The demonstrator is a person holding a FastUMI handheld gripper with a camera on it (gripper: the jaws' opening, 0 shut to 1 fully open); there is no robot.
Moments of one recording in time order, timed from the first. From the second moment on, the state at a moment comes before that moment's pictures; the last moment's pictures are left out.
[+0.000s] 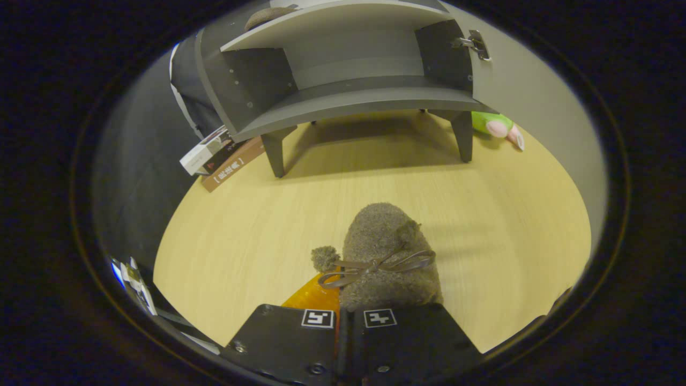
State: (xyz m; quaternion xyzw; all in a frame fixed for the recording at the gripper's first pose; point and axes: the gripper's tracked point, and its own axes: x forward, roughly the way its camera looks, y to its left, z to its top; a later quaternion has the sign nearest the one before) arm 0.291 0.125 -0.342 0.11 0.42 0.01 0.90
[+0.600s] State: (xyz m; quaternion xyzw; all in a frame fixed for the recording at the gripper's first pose) arm 0.304 0.136 -0.170 0.09 0.30 0.03 0.95
